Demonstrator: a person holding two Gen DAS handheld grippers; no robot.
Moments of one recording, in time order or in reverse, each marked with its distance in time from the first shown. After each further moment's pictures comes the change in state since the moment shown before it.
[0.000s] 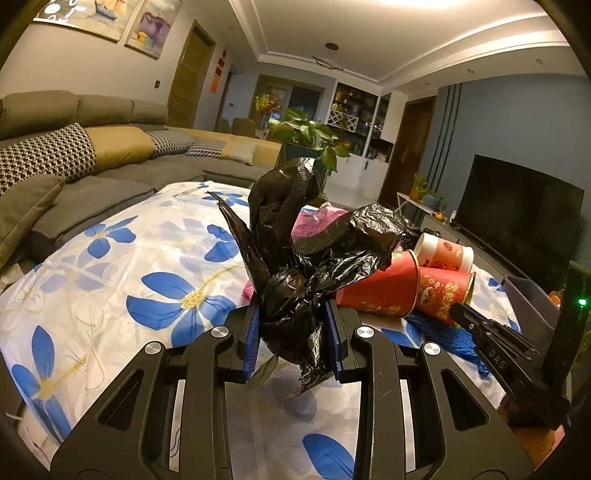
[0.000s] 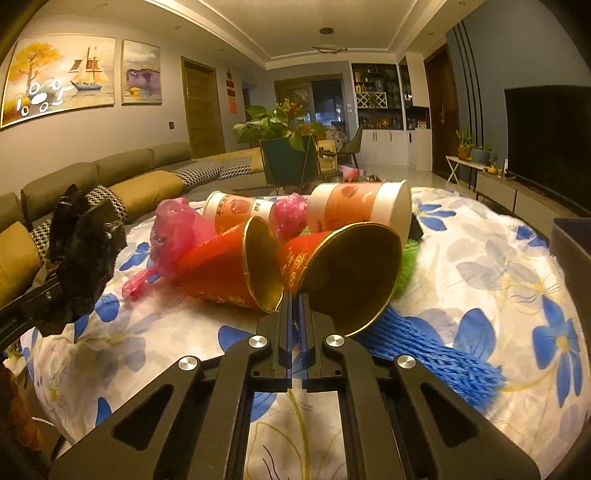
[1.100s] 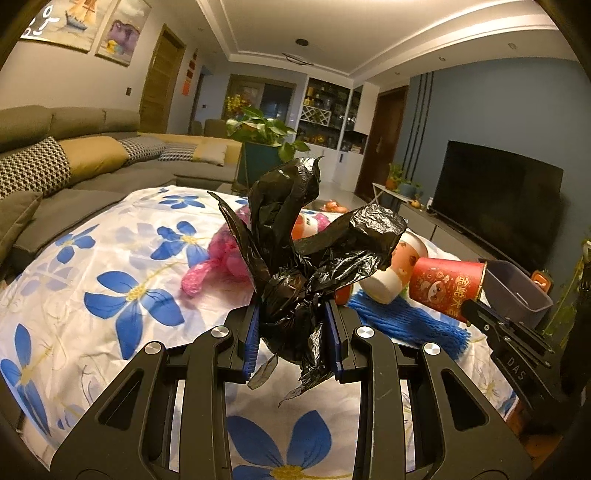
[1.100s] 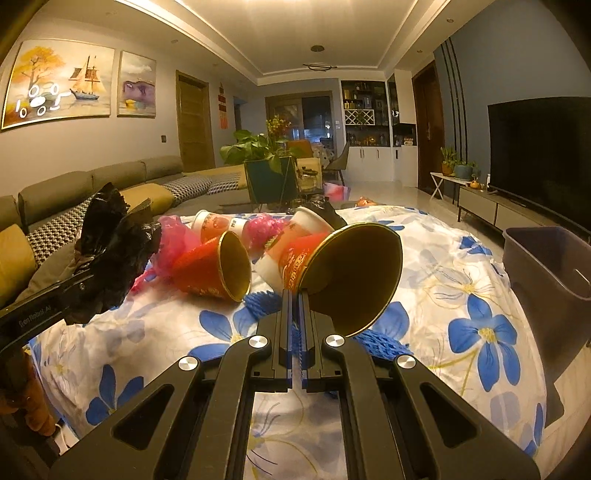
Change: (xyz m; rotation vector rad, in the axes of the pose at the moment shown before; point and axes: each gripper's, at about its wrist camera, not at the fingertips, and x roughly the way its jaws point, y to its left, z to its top) left arm -0.001 -0.040 -0.005 0.074 0.016 -0.084; right arm -0.062 -0.029 -0.007 -0.002 -0.061 -0.050
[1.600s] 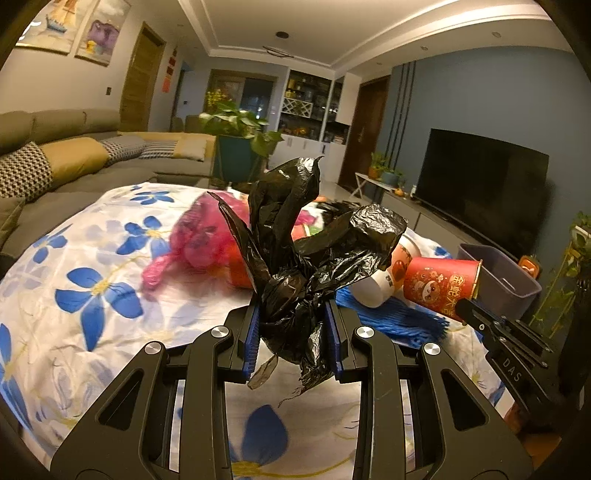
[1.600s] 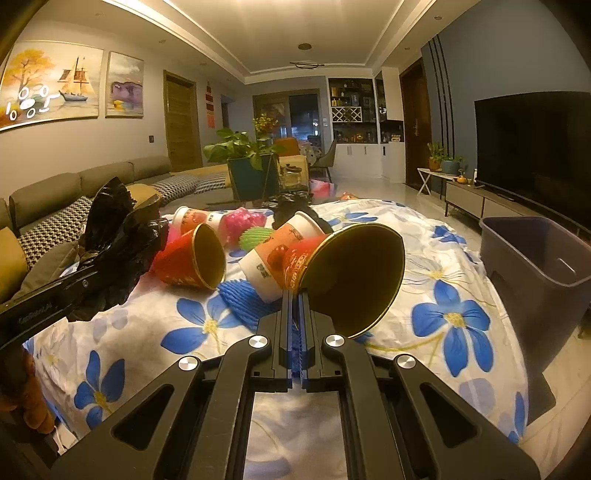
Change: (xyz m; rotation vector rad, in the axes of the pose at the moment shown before) left arm 0.011 -0.032 -0.006 0.043 0.033 -0.064; right arm -0.019 -0.023 -0.008 0.020 0.009 -0.045
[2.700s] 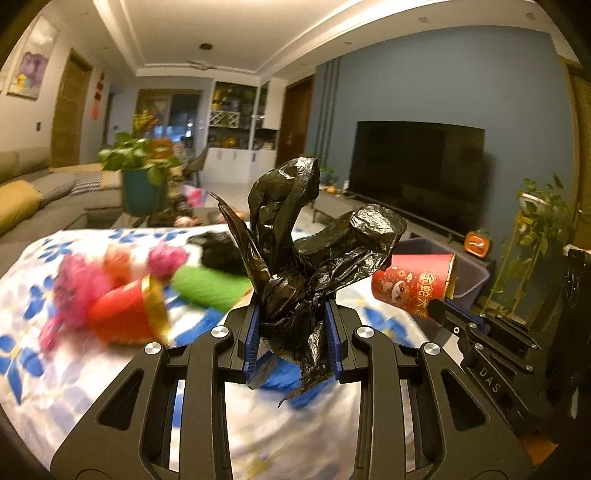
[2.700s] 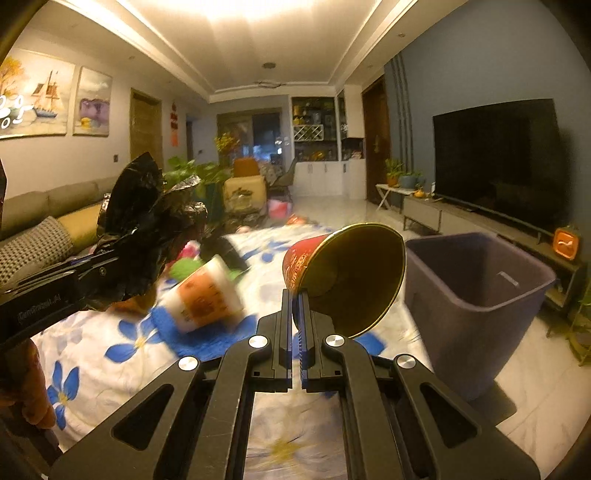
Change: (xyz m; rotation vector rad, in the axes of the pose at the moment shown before) left arm 0.030 -0.116 0.026 0.166 -0.036 -0.248; right arm -0.049 -0.075 0.022 0.030 -0.091 -0.162
